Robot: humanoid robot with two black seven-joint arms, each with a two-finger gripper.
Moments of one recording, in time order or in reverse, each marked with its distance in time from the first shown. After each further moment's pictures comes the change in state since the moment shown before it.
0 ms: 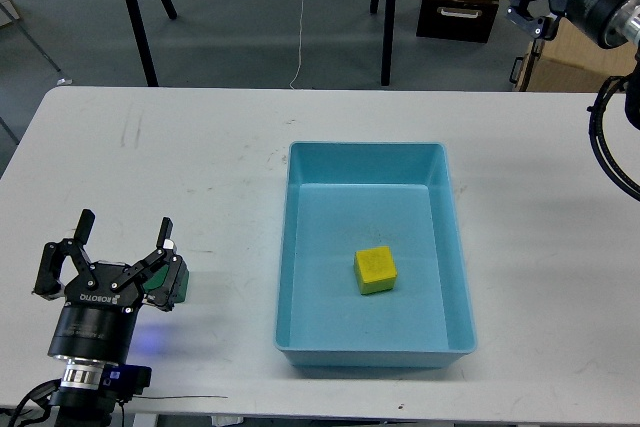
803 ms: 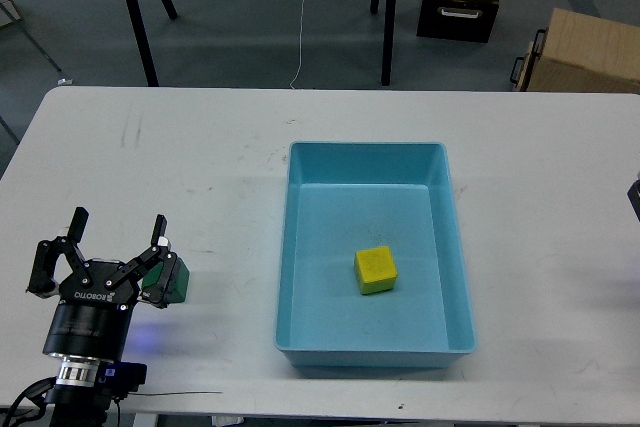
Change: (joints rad) left arm -0.006 0.000 -0.017 0.002 0.002 0.000 -0.002; right arm -1.152 0.241 0.694 0.242 0.262 0.500 0.111
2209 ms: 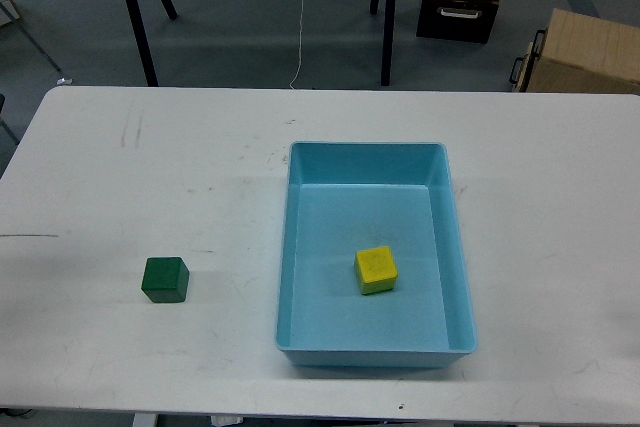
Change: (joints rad) left arm -0.462 0.575 -0.110 0.157 -0.067 0.000 -0.145; right arm -0.209 0.049 0.130 0.106 -0.007 0.000 0.006
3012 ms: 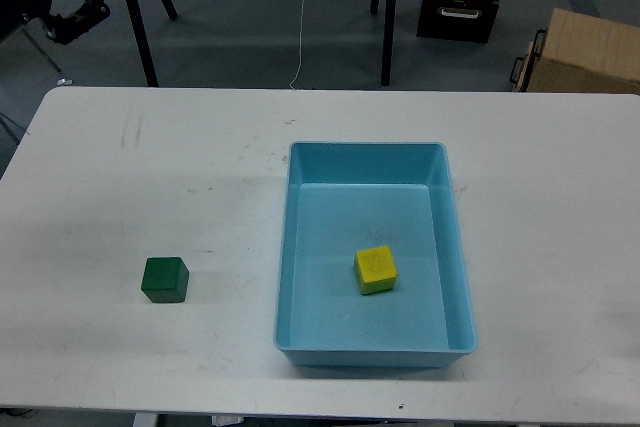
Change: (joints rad) left arm -1.085 0.343 1.153 0.138 0.013 0.130 0.007; right arm -0.001 0.019 -0.003 -0.006 -0.002 0.000 -0.002
